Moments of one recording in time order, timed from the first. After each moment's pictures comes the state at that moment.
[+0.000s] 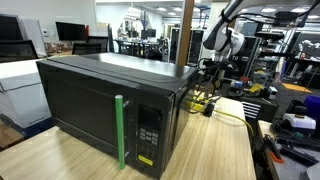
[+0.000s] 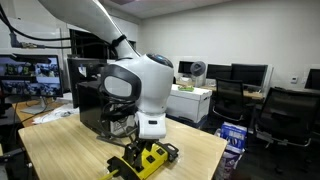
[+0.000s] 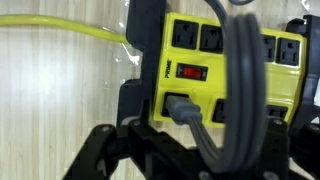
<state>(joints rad) -0.40 0.38 -0.33 -2.19 0.51 2.37 0.39</state>
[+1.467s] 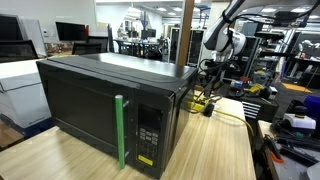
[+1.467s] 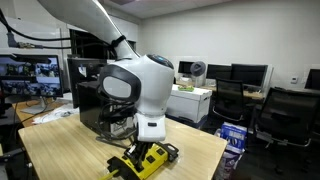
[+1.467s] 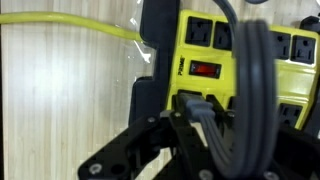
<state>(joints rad) -0.41 0.38 -0.34 -2.19 0.49 2.36 0.39</state>
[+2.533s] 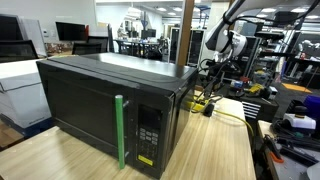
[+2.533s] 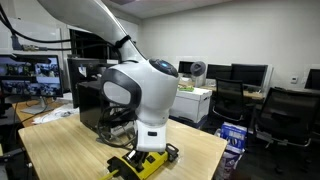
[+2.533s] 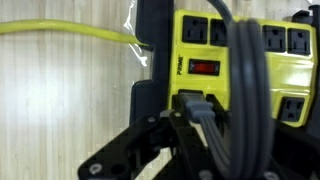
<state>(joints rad) -0.46 0.41 -0.33 -2.16 0.58 2.31 0.35</state>
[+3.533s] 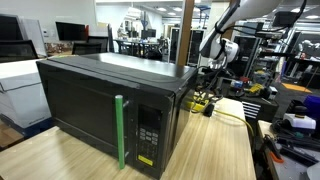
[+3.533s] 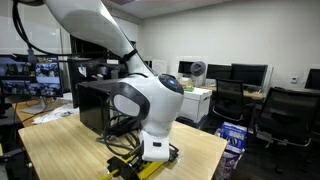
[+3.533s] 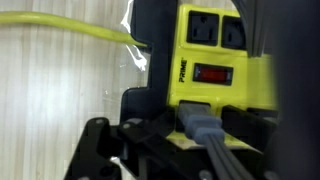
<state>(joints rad) -0.46 0.53 -0.30 -2.08 0.58 2.28 0.34</state>
